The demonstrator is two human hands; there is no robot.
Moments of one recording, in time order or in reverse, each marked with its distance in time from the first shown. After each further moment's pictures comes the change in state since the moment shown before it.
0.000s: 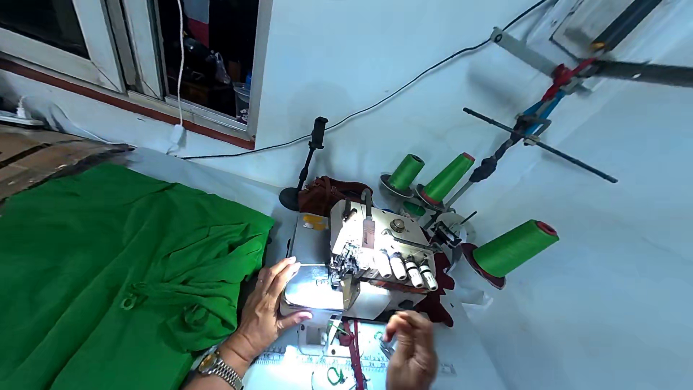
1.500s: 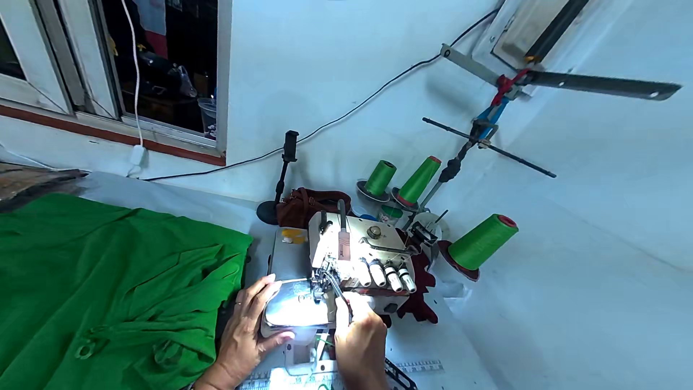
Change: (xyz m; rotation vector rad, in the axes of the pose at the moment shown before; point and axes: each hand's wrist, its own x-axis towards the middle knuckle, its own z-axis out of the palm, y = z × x) left_hand 0.001 -0.004 -0.001 -0.080 0.006 0.013; right_hand 0.032 -0.047 0.054 -0.645 -0.184 0.166
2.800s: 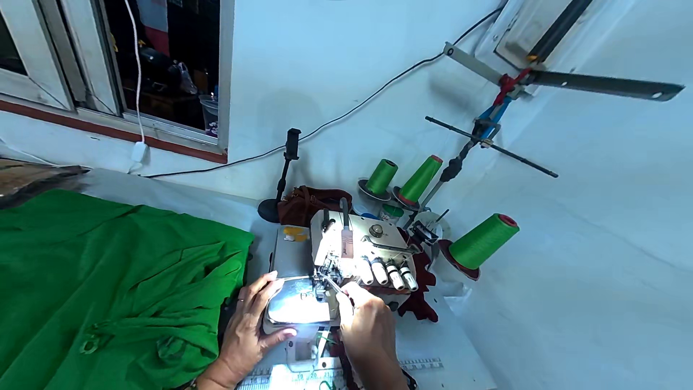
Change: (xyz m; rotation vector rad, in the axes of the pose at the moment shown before) left_hand 0.000 0.001 0.000 -0.025 -0.004 -0.015; right_hand 0.026 -0.012 -0.028 -0.131 -0.354 0.087
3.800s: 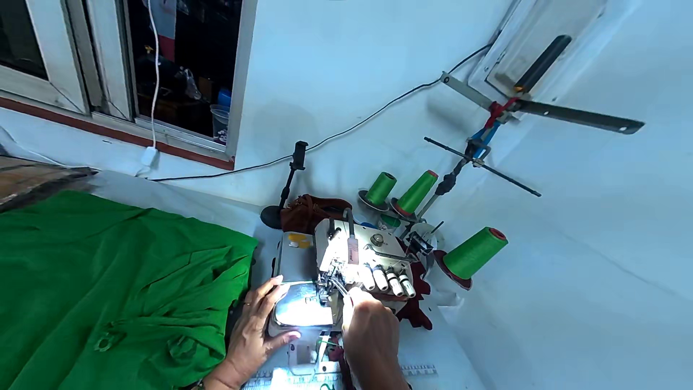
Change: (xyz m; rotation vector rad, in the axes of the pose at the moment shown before) left_hand -0.004 -0.003 0.003 -0.035 0.015 -0.018; right_hand -0.007 -0.016 -0.007 -0.310 0.133 -0.093
